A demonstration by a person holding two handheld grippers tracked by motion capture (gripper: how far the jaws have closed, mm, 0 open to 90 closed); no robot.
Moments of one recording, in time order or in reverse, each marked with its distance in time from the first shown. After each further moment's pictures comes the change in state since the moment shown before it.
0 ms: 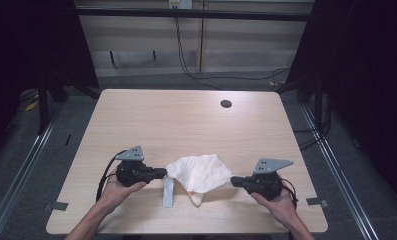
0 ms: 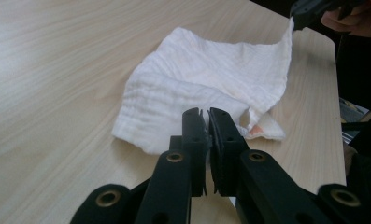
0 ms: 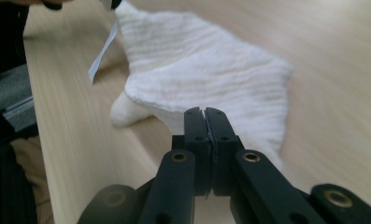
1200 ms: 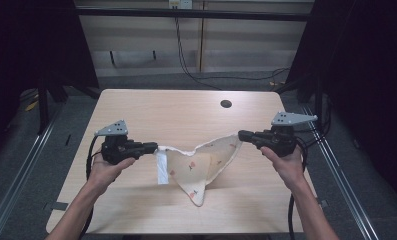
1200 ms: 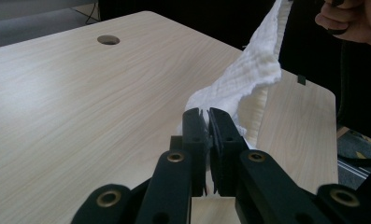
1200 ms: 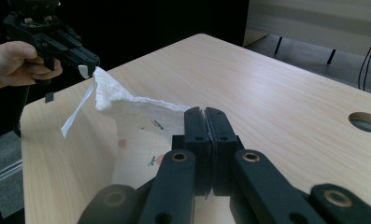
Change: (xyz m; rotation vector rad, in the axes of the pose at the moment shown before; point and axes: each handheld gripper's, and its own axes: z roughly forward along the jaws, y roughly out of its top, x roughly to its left) left arm 0.009 0.057 -0.050 -0.126 0.067 0.012; right arm -0.042 0.095 -0.040 -0.199 -0.040 0.033
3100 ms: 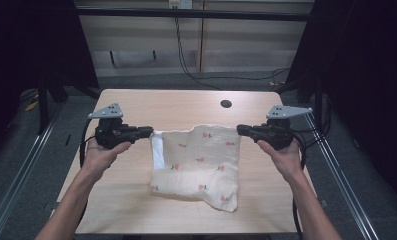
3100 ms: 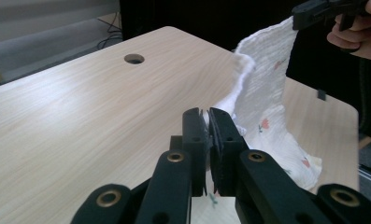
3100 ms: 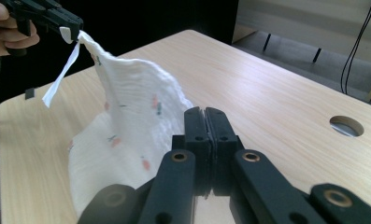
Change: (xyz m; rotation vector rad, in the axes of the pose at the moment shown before) left arm 0.011 0.035 -0.007 0.000 0.078 0.017; right arm -0.007 0.012 0.014 0.050 -0.051 -0.034
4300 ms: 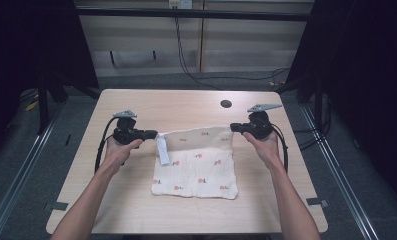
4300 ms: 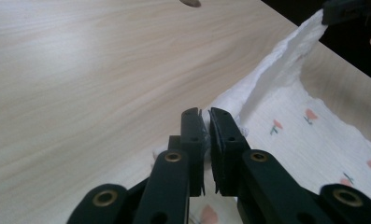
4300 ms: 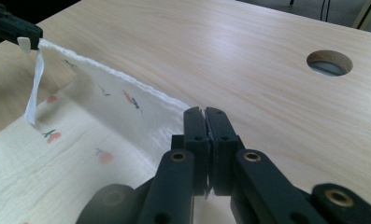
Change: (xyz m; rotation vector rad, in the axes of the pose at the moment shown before) left arm 0.082 -0.058 0.074 0.094 0.074 -0.226; right arm -0.072 -0.042 0.087 0.142 -0.105 0.151
